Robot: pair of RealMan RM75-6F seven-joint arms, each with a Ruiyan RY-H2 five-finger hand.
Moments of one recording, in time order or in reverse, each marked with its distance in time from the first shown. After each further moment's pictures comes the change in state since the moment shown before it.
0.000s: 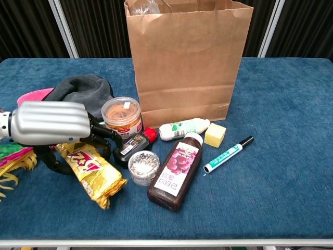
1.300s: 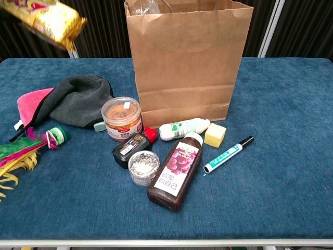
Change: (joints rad) left arm -0.059 0.637 -0.239 -0.487 -0.267 -0.125 0.345; right arm -0.086 0.085 0.008 -0.127 -0.188 0.126 0.138
